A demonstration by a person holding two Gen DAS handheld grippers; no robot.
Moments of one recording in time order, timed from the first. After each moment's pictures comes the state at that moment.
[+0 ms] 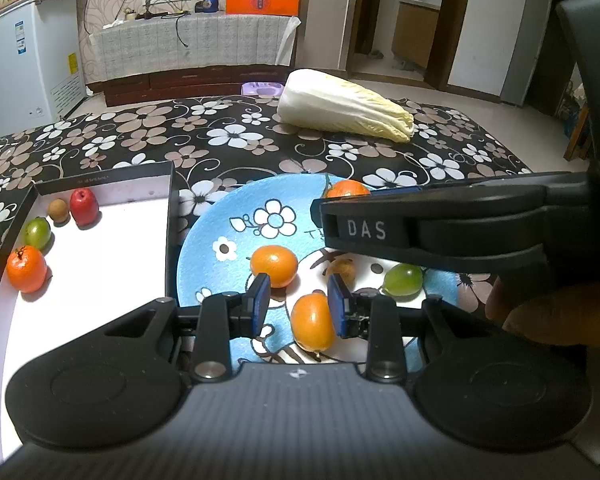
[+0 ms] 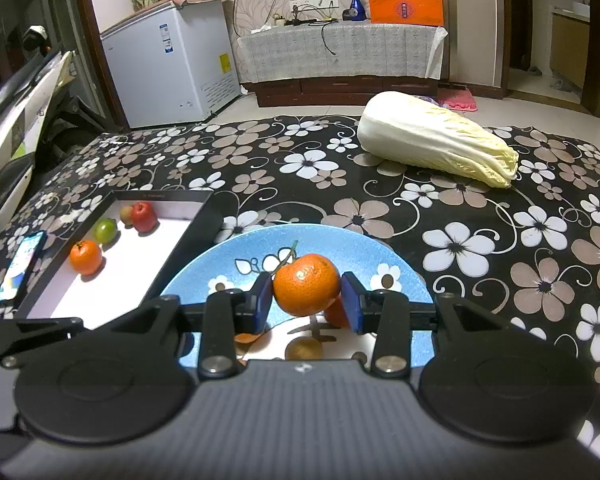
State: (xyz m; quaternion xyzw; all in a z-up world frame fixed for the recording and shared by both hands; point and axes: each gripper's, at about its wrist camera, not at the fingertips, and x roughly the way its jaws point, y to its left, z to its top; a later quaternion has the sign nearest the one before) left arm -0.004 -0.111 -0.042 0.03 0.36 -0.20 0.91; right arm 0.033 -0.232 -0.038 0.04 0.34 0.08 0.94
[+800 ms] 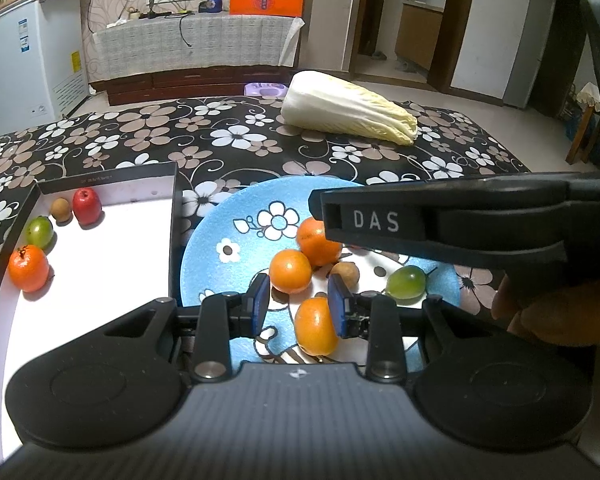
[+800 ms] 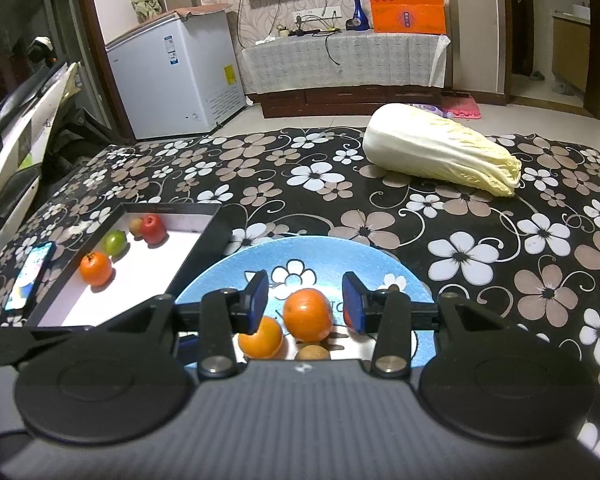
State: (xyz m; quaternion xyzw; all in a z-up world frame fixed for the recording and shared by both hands) left arm -0.002 -0.110 -0.041 0.02 0.36 -0.19 0.91; right arm 0.030 -0.232 -0.032 0.05 0.32 0.09 0.94
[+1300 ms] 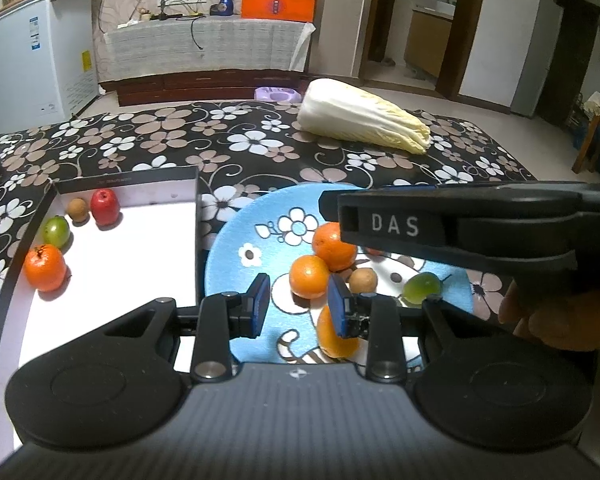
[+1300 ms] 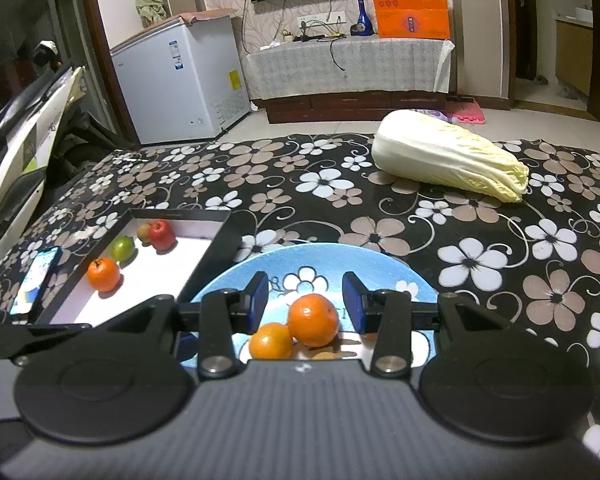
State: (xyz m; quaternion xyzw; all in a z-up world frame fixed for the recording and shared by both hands) left arm -0.002 -0.095 -0.036 0.01 0.35 -0.18 0.92; right arm 0.029 -0.225 -0.029 0.05 0.31 0.09 0.94
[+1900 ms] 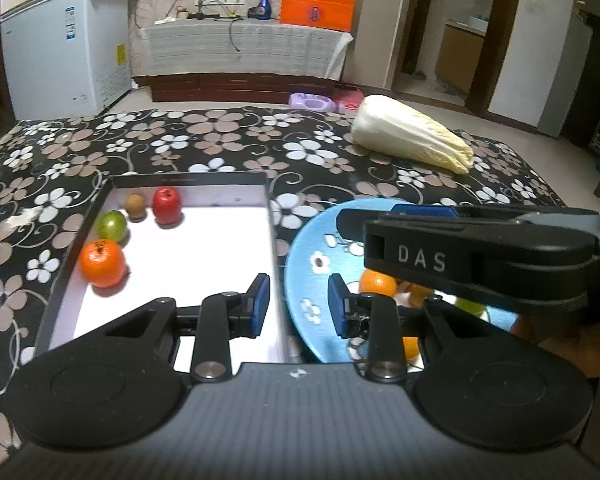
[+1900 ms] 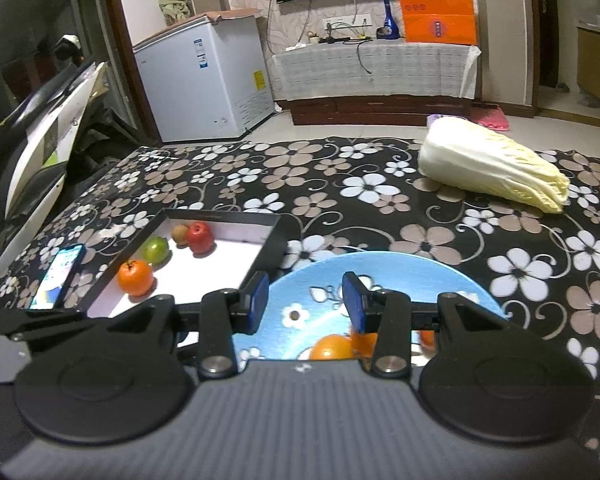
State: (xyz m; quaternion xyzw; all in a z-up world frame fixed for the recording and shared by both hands) left arm 0.003 -0.046 -0.027 -0.01 0.35 -0.13 0.93; right arm 0.035 -0.188 -0.029 0.04 0.31 0.13 0.94
